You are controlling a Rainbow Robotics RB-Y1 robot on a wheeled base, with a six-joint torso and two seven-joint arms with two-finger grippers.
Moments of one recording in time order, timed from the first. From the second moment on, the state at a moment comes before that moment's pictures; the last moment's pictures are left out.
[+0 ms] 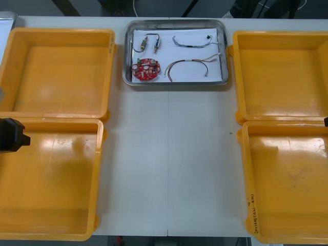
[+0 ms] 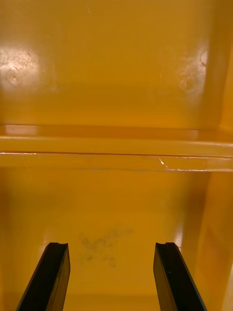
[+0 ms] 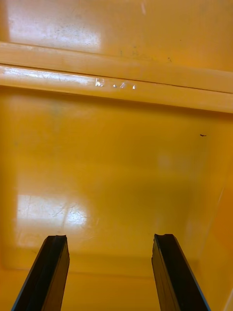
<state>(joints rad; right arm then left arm) -0.25 -0.72 -0.41 -2.10 -0.79 1.92 1.45 -0.11 0.74 0.30 -2.29 0.81 1.91 -1.11</state>
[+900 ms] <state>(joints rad) -0.16 -0.72 -0.48 -2.18 -0.87 1.92 1.37 -0.11 0.74 0.30 -2.29 0.81 1.91 -1.11</state>
